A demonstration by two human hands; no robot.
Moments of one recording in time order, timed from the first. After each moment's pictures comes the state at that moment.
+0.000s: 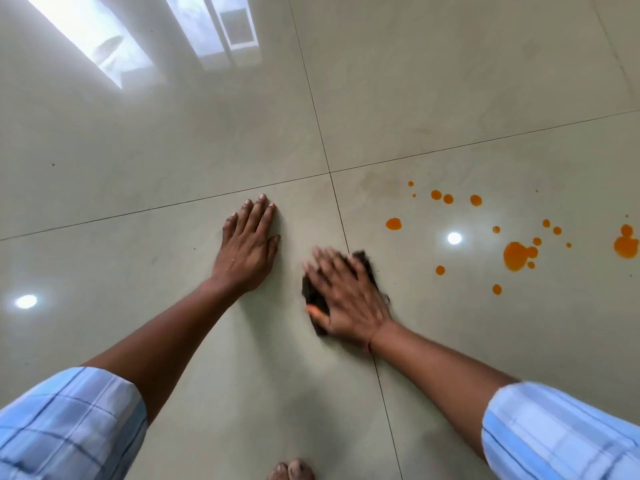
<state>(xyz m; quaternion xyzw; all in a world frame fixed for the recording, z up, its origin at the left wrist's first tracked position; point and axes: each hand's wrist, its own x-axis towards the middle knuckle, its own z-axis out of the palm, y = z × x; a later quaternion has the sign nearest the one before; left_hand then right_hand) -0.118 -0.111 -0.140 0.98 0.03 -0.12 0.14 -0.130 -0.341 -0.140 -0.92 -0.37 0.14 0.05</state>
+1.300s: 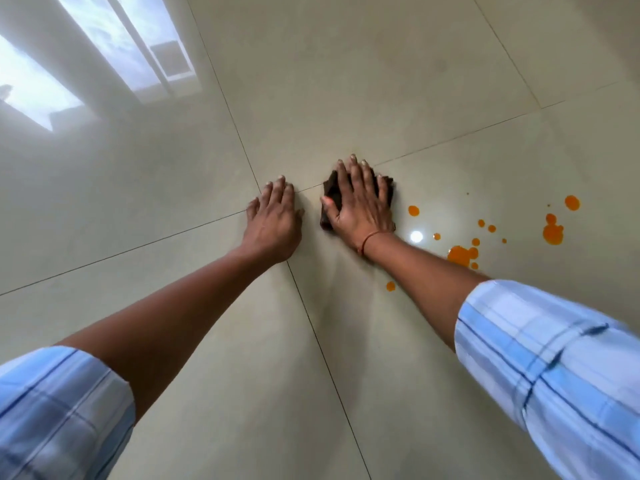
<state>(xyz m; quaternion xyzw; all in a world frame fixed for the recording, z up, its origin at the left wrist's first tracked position) 0.014 -0.224 -0.133 0.96 0.01 -0.15 0.22 0.051 -0.394 -0.139 -0.99 -0.08 0.11 0.05</state>
